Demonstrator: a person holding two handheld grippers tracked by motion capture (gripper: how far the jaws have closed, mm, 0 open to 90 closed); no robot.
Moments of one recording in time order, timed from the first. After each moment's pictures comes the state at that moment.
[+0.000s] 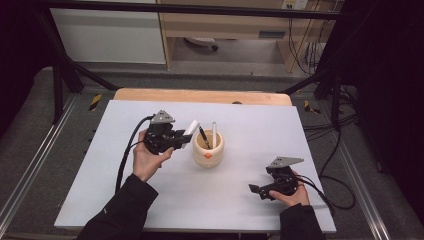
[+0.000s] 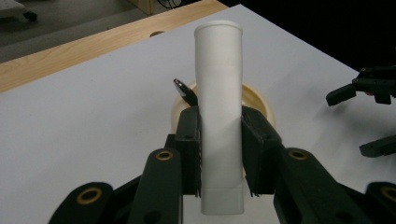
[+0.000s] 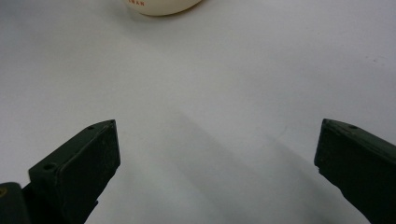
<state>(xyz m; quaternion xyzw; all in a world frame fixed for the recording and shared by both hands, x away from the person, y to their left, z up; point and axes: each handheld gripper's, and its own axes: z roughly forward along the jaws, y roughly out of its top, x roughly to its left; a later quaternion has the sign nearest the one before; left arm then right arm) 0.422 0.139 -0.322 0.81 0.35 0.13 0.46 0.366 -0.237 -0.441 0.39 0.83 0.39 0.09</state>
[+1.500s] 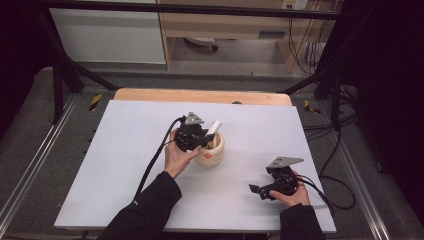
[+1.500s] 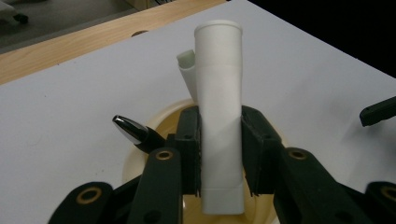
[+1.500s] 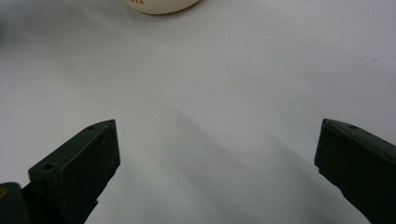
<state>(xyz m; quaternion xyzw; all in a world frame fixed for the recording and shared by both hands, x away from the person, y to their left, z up) 0.456 0.075 -0.370 0.81 0.35 0.14 0.45 0.366 -0.238 -0.441 0.39 0.83 0.39 0.09</state>
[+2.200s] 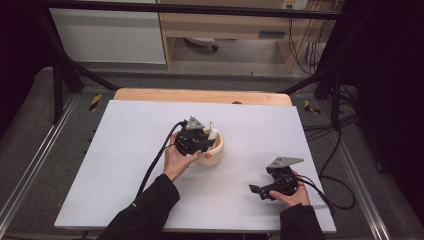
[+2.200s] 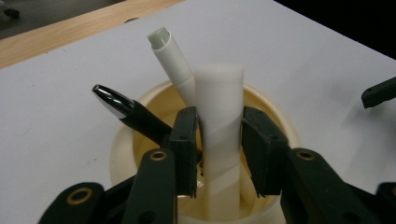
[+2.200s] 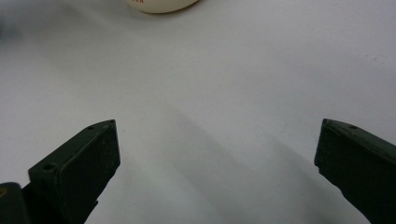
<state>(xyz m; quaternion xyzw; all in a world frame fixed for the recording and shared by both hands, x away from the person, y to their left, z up) 0.452 0.076 -0.377 0.82 0.34 0.13 0.44 0.366 -0.238 -0.441 0.39 0.83 0.39 0.09</state>
